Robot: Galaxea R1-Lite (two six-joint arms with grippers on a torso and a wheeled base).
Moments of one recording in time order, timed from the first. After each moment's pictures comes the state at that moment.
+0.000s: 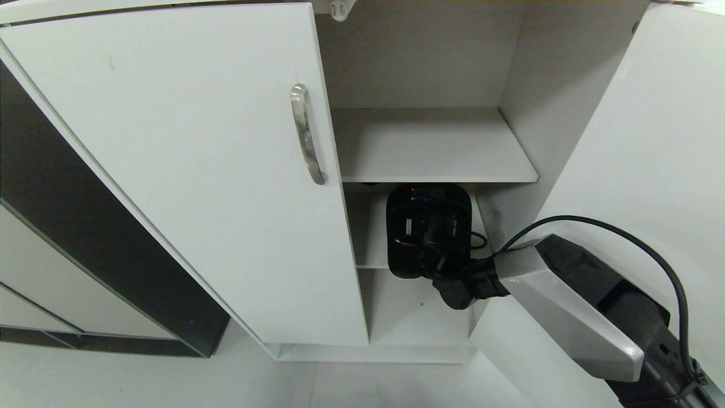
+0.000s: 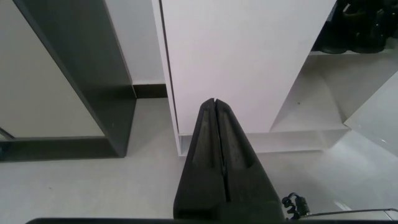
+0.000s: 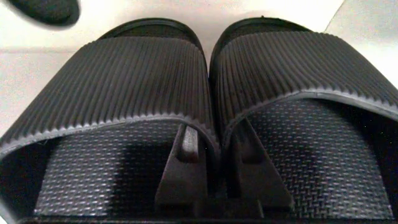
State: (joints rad) left arm 0.00 0.00 0.00 0.00 -0.02 0.01; right arm 0.62 2.60 -1.84 -0.85 -0.71 -0.01
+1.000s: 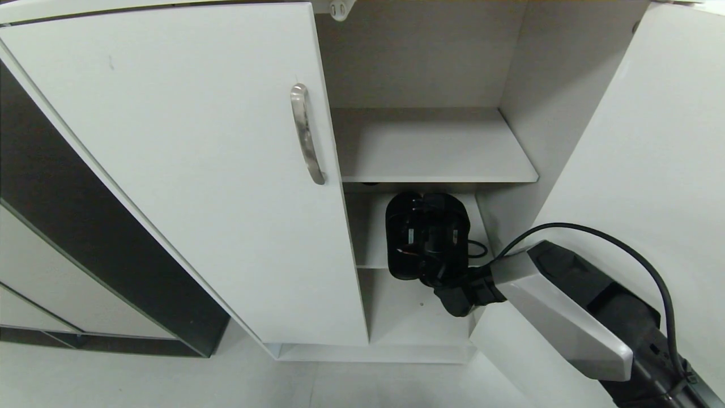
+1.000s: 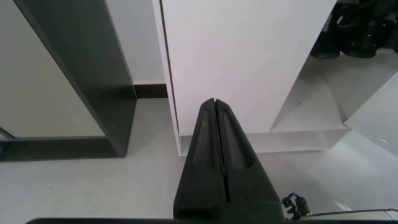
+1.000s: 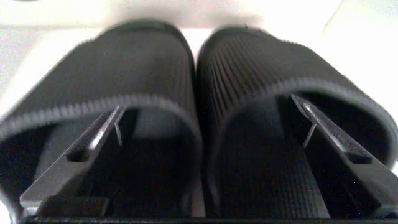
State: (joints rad) left arm 0.00 0.00 0.00 0.00 -0.02 0.01; right arm 0.62 2.62 -1.79 -0.88 -0.71 -0.01
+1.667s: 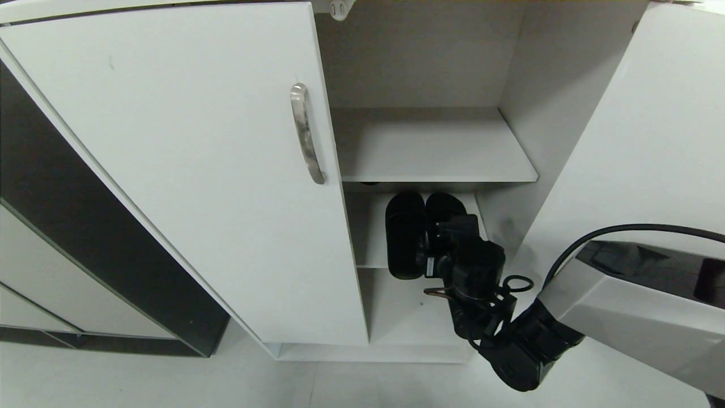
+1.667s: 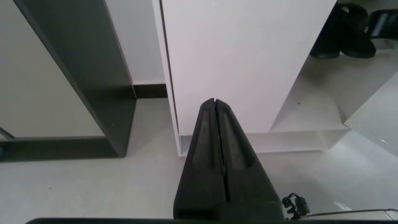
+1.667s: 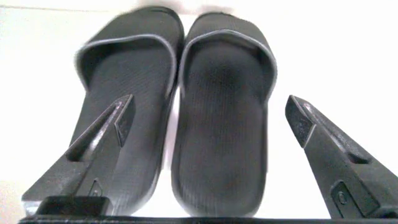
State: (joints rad) left arm 0.00 0.00 0.00 0.00 -0.02 0.01; right arm 0.72 2.28 -1.00 -1.34 -0.71 -0.01
